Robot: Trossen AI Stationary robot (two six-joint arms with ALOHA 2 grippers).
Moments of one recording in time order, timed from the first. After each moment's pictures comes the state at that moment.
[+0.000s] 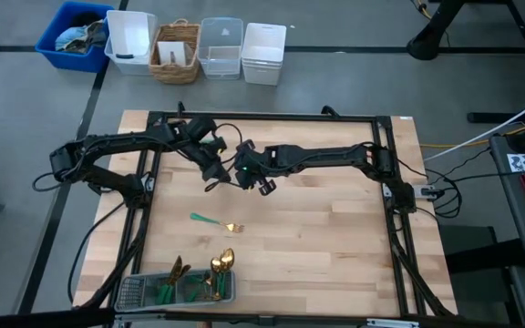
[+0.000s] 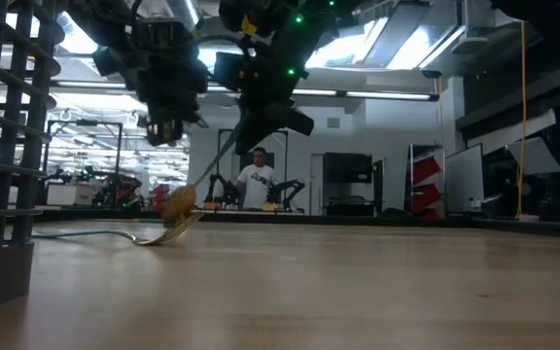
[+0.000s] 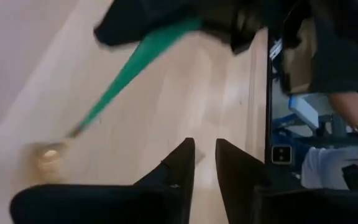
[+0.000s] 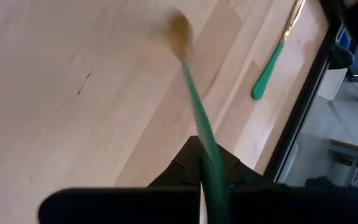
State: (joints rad) left arm 0.50 1.29 0.81 -0.44 0.74 -0.25; right arm -0.07 2.15 1.87 -0.72 0.28 -0.81
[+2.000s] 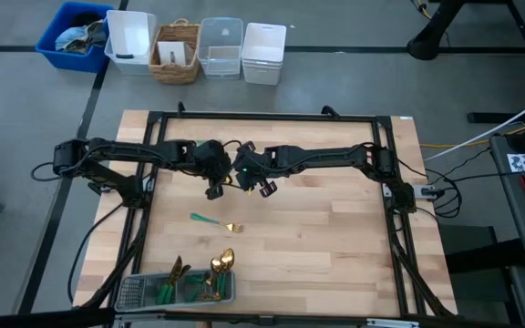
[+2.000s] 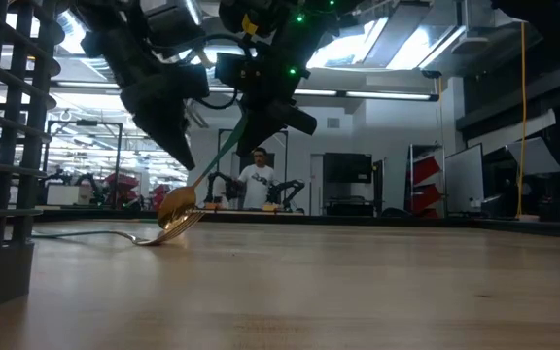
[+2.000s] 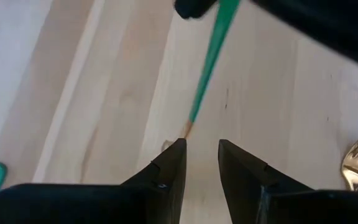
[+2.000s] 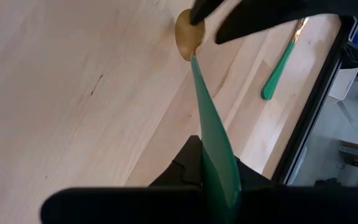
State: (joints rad) left arm 0.23 1.31 0.78 -0.44 -0.01 0.06; right arm -0.07 2.15 1.87 -0.74 0.27 -0.79
